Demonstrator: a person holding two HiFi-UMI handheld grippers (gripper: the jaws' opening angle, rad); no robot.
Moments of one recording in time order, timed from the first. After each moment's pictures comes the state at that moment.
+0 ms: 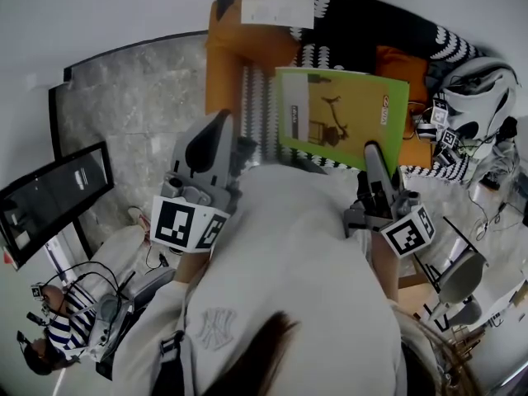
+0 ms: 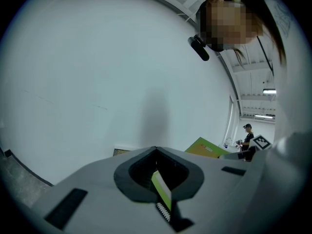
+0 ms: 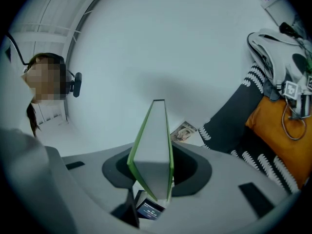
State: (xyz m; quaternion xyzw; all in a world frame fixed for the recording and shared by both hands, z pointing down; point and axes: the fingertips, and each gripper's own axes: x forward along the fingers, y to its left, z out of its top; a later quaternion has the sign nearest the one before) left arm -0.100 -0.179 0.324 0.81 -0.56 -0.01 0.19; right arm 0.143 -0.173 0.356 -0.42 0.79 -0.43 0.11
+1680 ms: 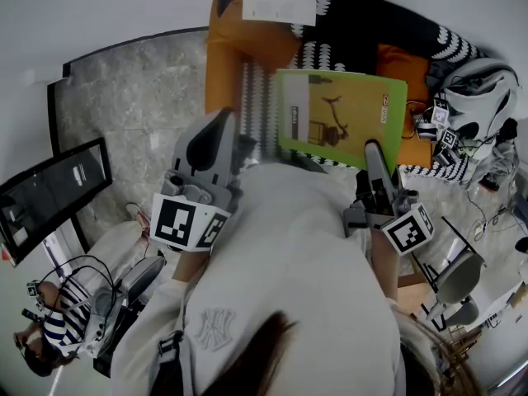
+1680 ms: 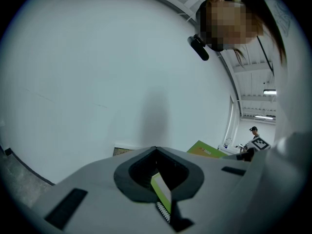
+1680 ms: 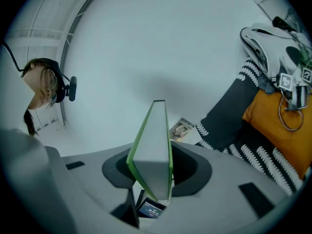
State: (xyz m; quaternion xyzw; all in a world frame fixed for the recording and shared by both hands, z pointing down) left arm -0.095 -0.177 0.329 0.81 -0.56 -0.01 0.19; right arm 0.149 -0.173 0.368 -0.43 0.77 -0.46 0.11
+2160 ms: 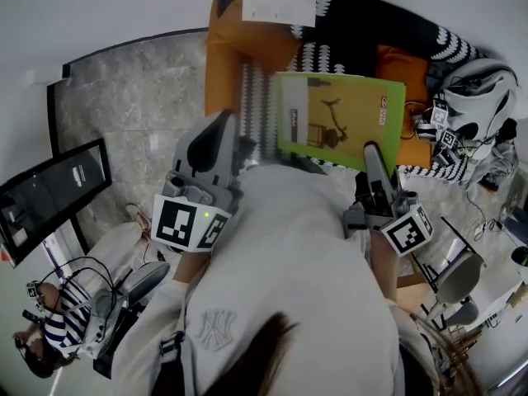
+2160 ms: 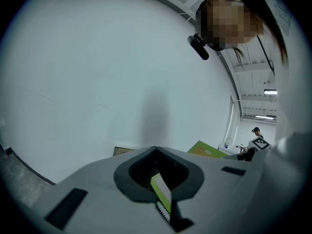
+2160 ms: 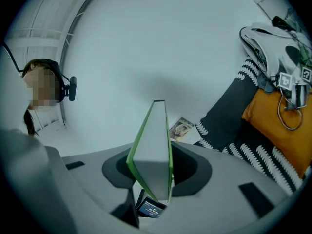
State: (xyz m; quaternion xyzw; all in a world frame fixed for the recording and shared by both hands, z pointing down) left arm -0.096 -0.178 0.331 0.80 -0.56 -0.01 0.19; right arm 0.147 -0.171 0.369 -0.42 0.77 -0.47 0.11
